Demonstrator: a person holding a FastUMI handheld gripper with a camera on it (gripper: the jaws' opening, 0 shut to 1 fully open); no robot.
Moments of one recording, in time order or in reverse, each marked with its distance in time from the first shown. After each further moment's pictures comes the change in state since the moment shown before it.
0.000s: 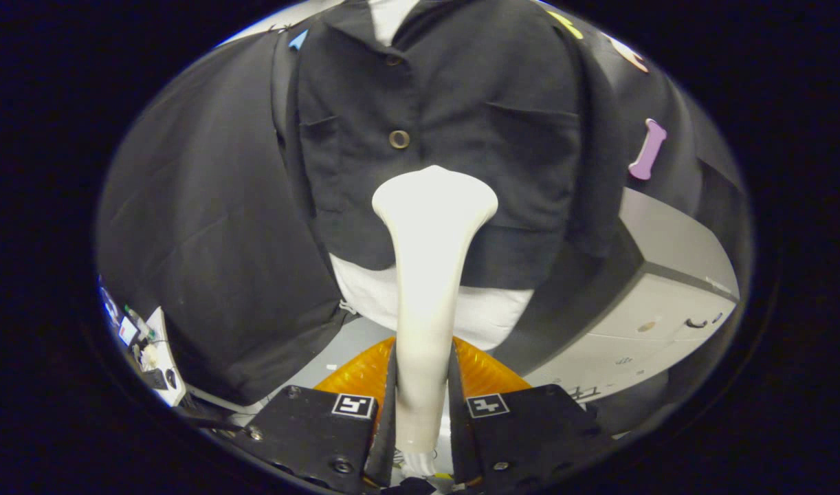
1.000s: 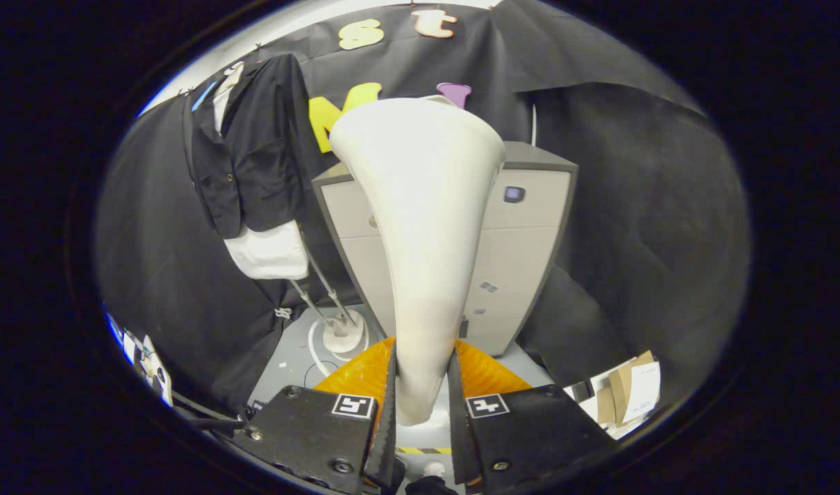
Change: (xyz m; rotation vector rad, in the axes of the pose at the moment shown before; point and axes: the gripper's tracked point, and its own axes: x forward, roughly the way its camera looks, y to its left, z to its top) arm -0.254 -0.313 -0.224 0.307 -0.066 -0.240
